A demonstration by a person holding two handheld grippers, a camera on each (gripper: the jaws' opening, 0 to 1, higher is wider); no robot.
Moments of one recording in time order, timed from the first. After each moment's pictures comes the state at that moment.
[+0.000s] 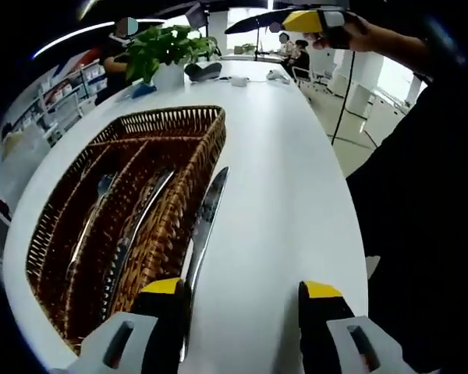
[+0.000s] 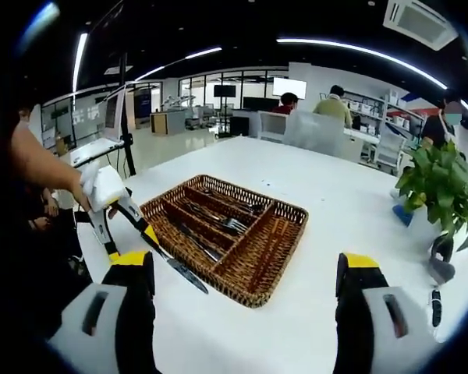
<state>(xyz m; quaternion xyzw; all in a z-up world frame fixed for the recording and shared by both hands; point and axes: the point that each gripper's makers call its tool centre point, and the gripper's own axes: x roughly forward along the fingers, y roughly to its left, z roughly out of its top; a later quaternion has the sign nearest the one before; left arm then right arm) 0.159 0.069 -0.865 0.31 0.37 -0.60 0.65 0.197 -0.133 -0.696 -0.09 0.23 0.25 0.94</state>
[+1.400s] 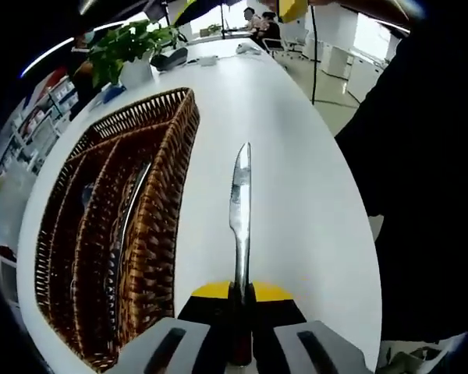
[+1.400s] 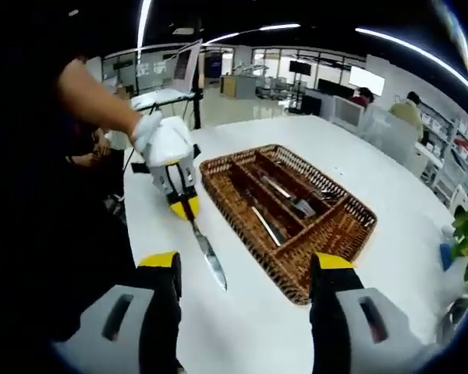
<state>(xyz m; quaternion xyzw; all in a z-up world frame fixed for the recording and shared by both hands) 0.157 0.082 -0.870 0.40 0.35 -0.61 0.59 0.152 -0.058 -0.757 -0.24 0.30 0.46 0.80</state>
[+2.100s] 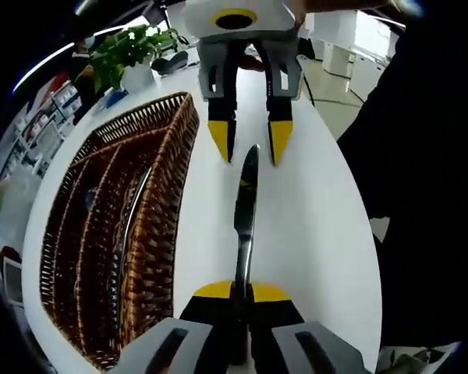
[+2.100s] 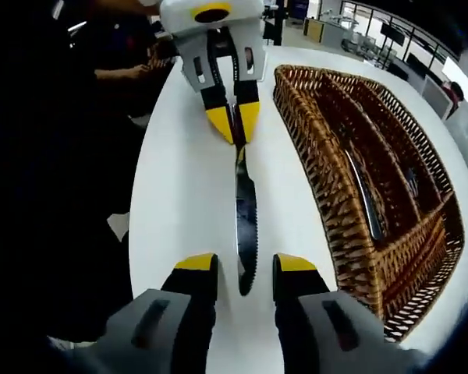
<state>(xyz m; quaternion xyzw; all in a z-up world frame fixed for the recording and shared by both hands) 0.155 0.082 -0.869 0.40 0.33 -0.60 0.60 0.139 -0.021 -0.874 -0.32 0.41 0.55 0.65</state>
